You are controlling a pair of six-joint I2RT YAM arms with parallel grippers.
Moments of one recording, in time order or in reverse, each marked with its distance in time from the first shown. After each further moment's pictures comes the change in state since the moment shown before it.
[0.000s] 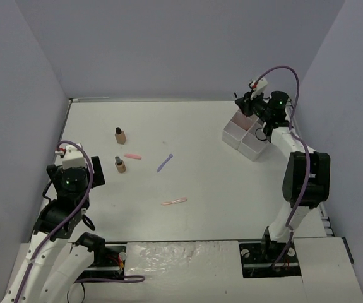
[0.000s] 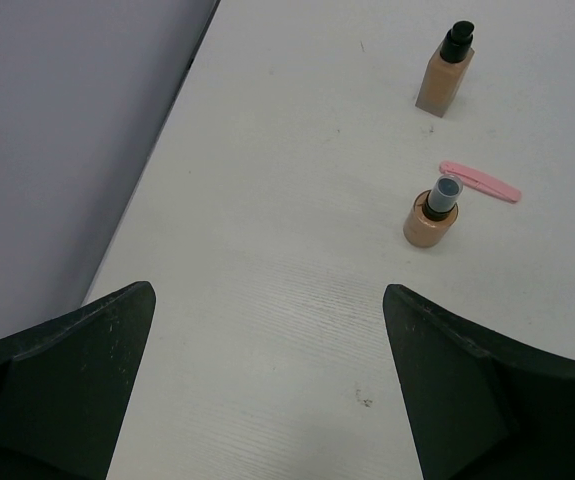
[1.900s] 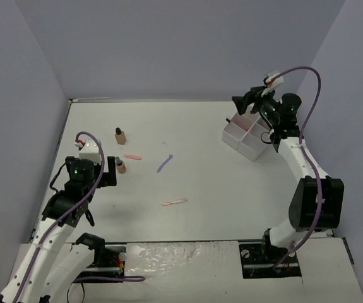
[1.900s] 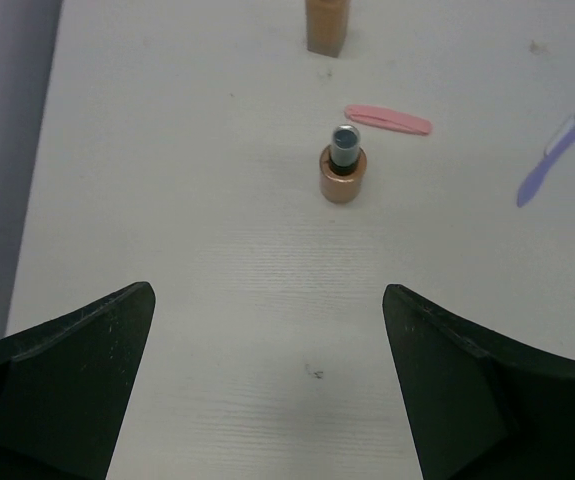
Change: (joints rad) left arm 0.020 0.131 0.002 0.037 0.292 0.056; right arm 0.008 -0.262 -0.118 0.067 0.048 0.216
